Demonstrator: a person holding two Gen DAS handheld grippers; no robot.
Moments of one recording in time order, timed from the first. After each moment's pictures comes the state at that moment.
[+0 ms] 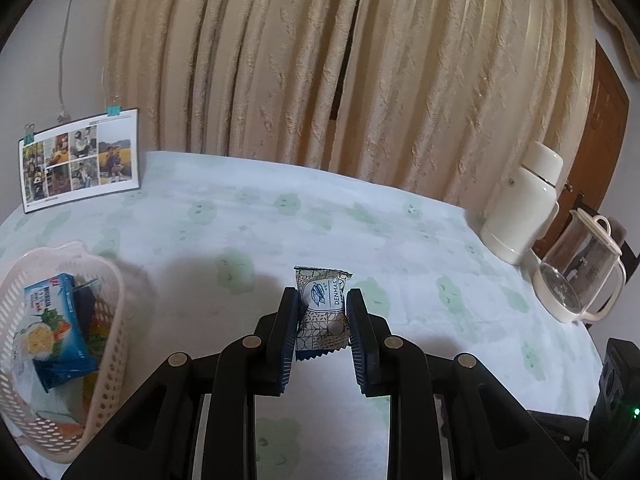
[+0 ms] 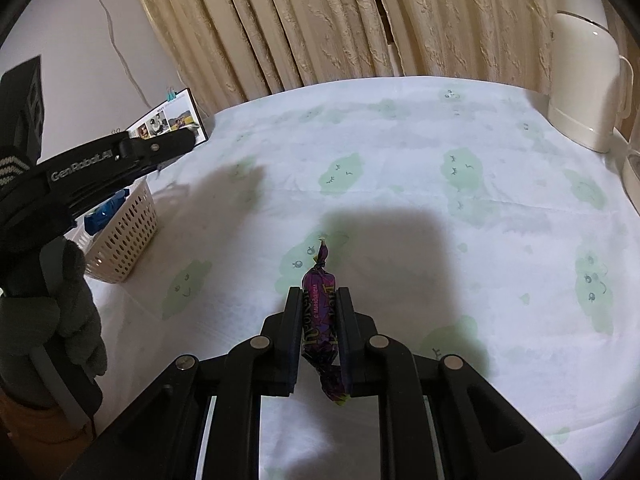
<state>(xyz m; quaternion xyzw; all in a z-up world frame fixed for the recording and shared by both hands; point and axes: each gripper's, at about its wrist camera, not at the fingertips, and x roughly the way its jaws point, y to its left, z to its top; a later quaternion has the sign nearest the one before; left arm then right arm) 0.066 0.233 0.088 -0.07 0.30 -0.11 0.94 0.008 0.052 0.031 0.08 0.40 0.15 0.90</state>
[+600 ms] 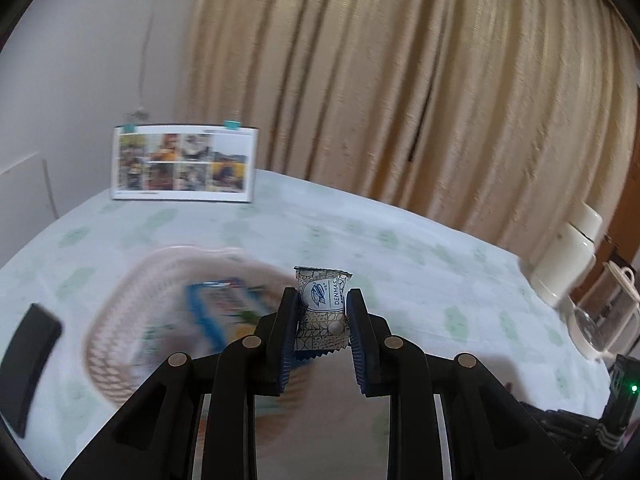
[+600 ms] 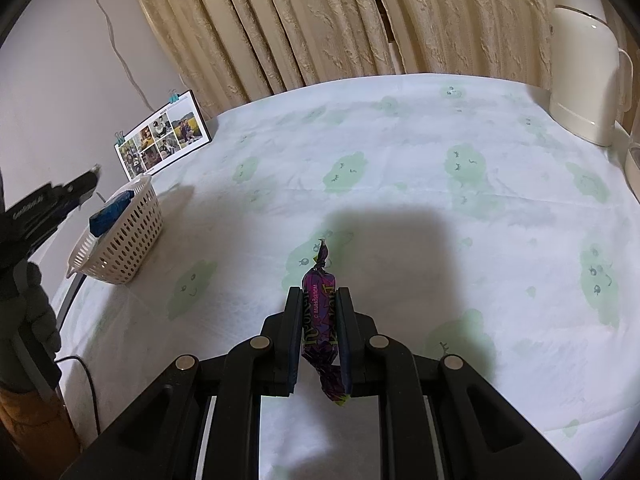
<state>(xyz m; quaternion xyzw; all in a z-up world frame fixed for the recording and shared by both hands) 0.016 0.360 0.105 -0.11 0.26 0.01 0.96 0.006 0.052 0.030 0.10 0.40 0.15 0.90</state>
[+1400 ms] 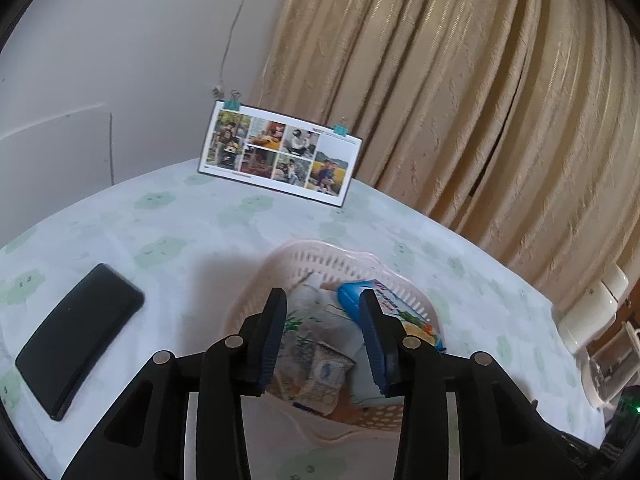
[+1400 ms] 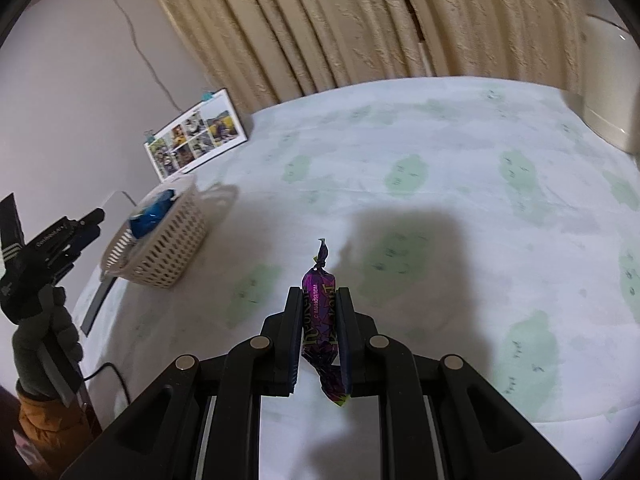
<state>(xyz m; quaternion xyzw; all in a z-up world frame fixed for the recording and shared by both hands) -0.019 0.450 0.093 -0.19 0.26 0.08 0.94 0.001 0.097 0.046 0.11 0.40 0.20 0.89</state>
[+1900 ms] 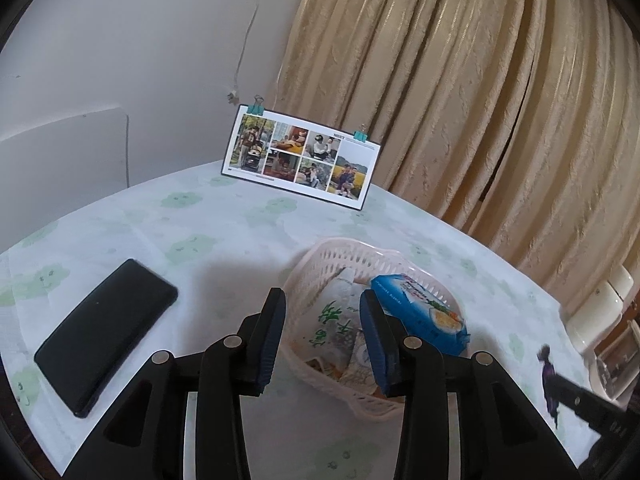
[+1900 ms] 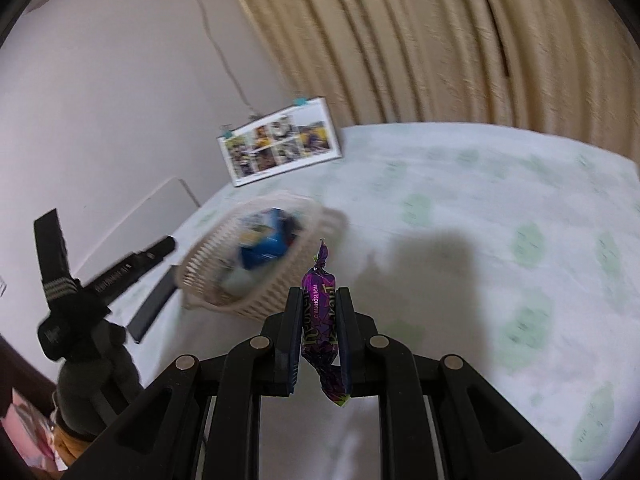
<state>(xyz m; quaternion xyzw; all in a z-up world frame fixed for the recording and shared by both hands) -0.044 0.468 0.087 -0.19 0.25 0.10 0.95 0.004 0.194 0.093 0.07 0.36 0.30 0.88</state>
